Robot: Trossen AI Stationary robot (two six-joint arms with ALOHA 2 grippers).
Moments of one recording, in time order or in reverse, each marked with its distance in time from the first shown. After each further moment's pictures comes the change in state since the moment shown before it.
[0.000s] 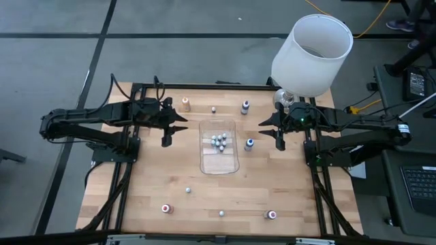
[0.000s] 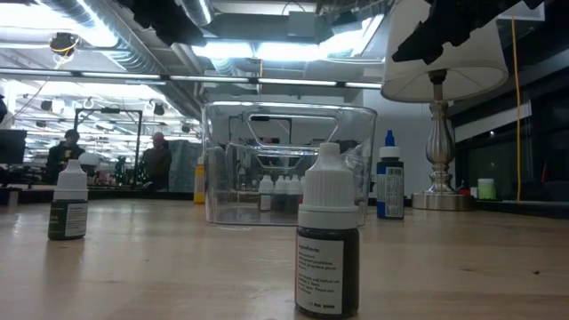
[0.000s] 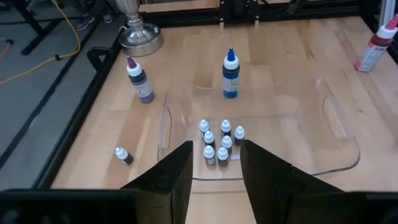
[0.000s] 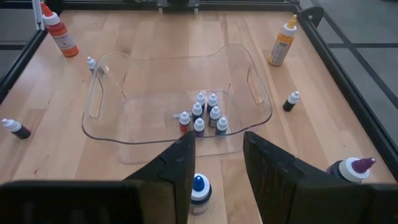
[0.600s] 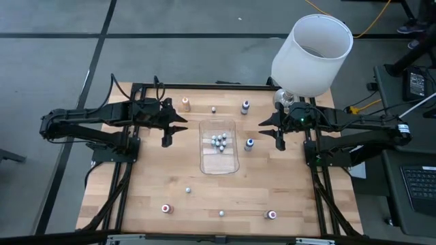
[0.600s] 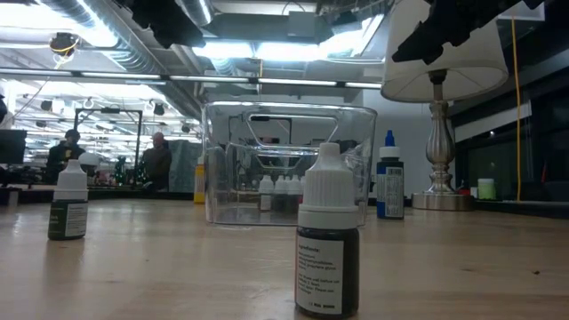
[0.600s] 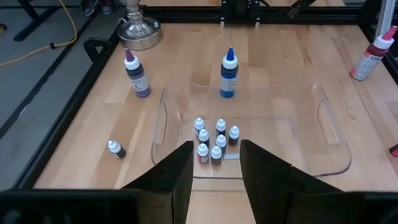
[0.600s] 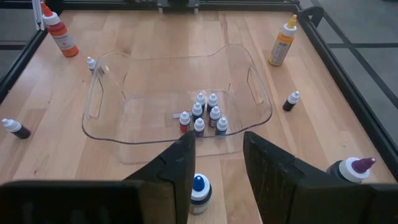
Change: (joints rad) left arm 0.000 0.000 0.000 -0.007 0.005 -0.065; right arm 0.000 0.000 0.000 0.000 0.000 0.000
